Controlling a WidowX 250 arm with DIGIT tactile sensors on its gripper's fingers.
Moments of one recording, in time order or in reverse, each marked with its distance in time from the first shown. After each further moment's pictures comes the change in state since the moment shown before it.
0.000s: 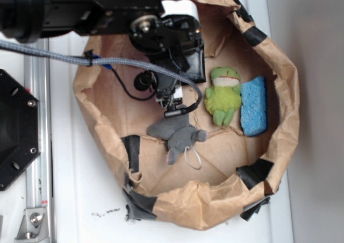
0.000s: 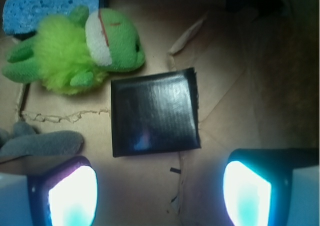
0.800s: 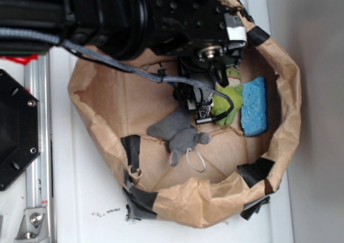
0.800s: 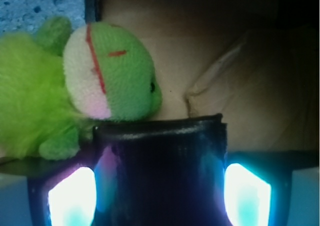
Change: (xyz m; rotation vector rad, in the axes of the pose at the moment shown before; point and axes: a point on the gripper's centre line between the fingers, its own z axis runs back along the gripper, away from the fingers) arm 0.031 -0.027 -0.041 0.013 0.080 -0.045
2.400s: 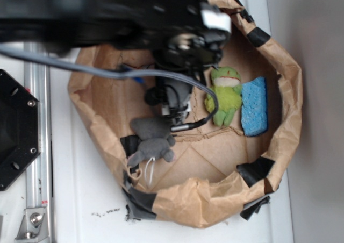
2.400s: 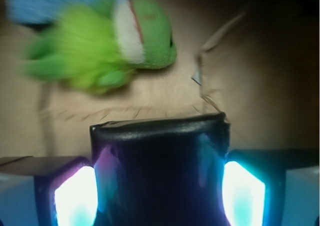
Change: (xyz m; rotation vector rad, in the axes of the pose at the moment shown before) arm -0.033 -0.003 0.074 -0.031 -0.012 0.001
